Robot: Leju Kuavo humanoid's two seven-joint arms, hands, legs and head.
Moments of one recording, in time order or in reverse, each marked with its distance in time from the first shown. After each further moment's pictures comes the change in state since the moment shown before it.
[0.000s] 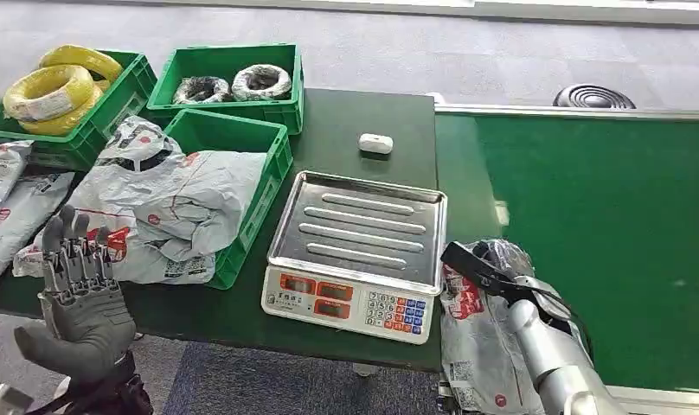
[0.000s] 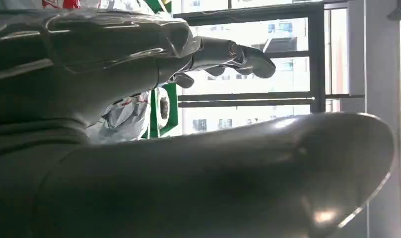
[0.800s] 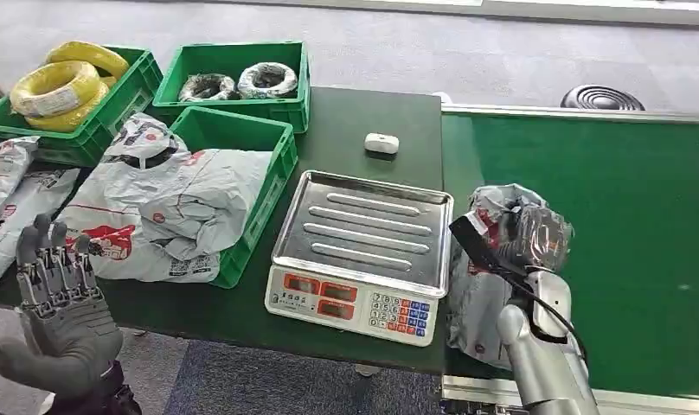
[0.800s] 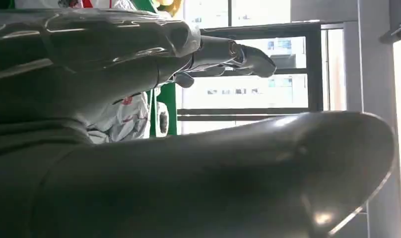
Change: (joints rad) left arm 0.047 -0.040 0.014 -0.059 -0.022 0.003 0.000; right arm 0.205 0.048 0.022 -0.561 0.166 -0.491 0.250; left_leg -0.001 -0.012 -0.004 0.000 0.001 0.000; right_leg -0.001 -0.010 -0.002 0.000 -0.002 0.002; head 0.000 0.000
